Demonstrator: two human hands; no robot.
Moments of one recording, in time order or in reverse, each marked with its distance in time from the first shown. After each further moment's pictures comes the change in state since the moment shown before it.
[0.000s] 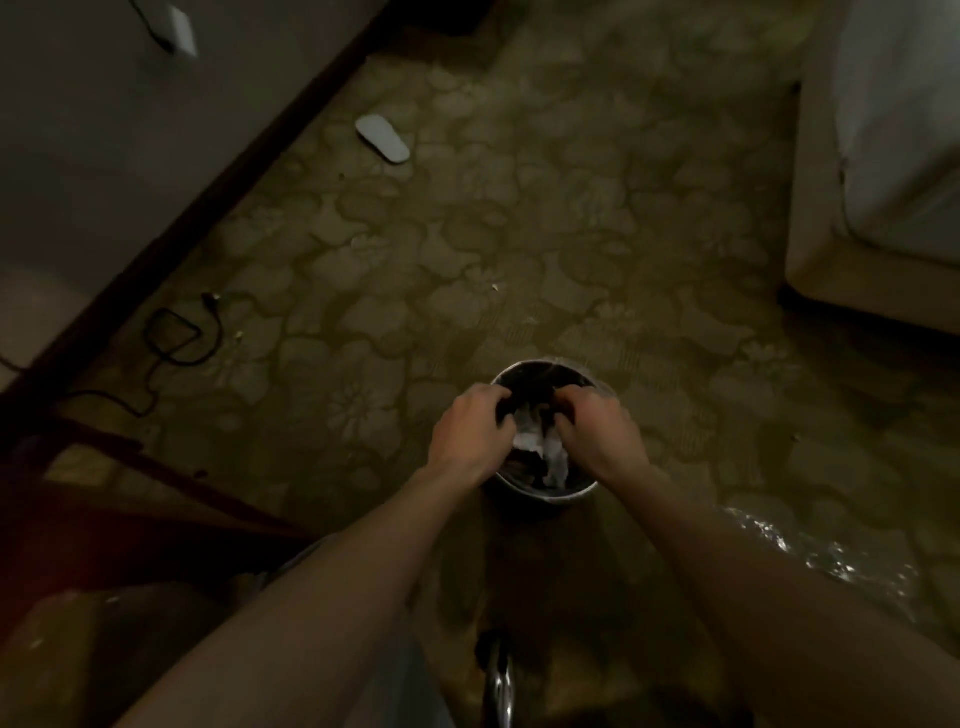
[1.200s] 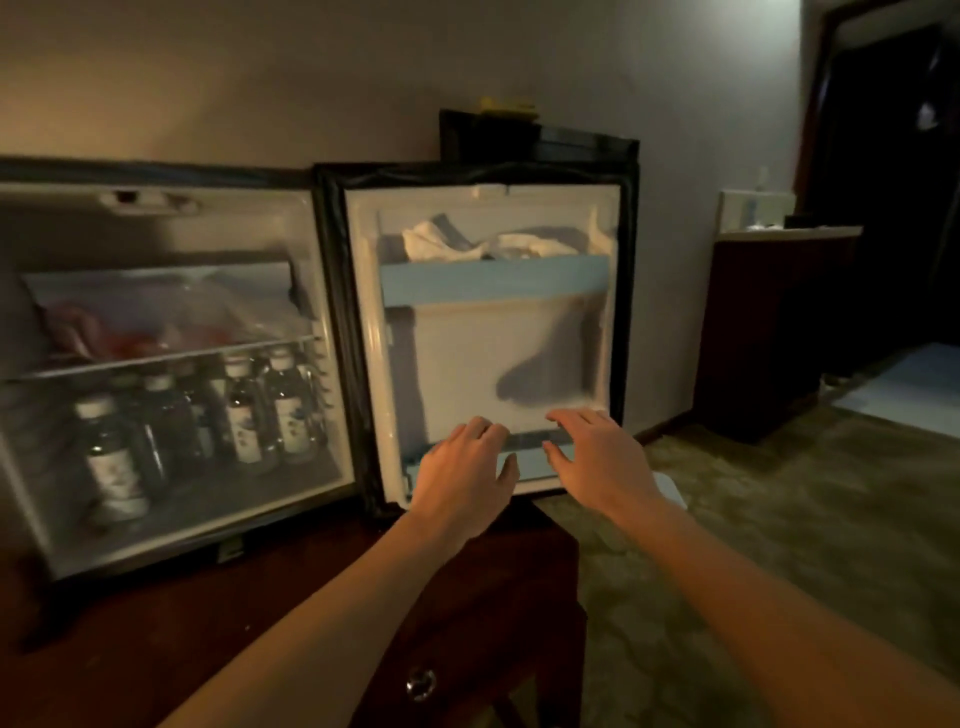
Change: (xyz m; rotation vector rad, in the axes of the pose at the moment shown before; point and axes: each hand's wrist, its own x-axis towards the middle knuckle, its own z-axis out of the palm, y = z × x) left_hand -0.409 -0.034 -0.409 0.471 0.979 -0.077; right_hand -0.238 -0.478 -0.193 0.002 0.537 -1.060
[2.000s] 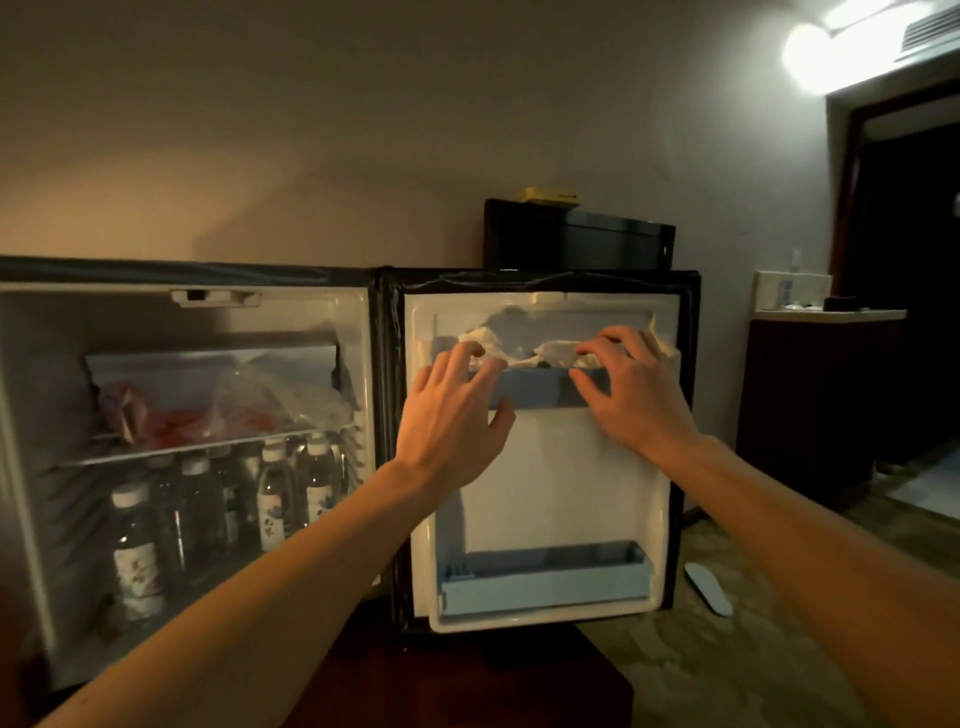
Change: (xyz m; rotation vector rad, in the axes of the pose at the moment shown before) left_hand 0.110 -0.051 -0.114 0.172 0.375 0.093; right_hand 0.165 -0.024 -0.075 0.032 0.298 -0.146
